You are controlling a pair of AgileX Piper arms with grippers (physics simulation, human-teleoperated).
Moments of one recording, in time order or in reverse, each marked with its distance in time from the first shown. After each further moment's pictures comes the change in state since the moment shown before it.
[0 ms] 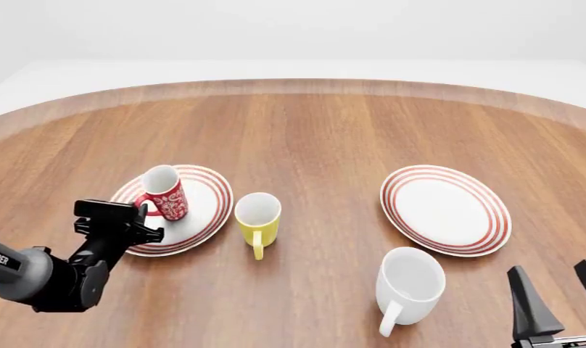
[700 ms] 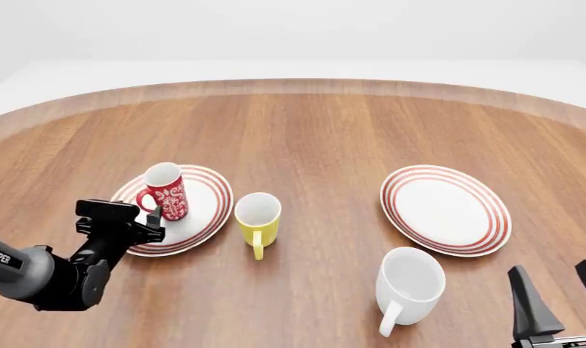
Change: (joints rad) left arm -0.004 0.004 -0.008 0.012 -0.010; right arm -0.004 0.000 0.002 -0.007 -0.001
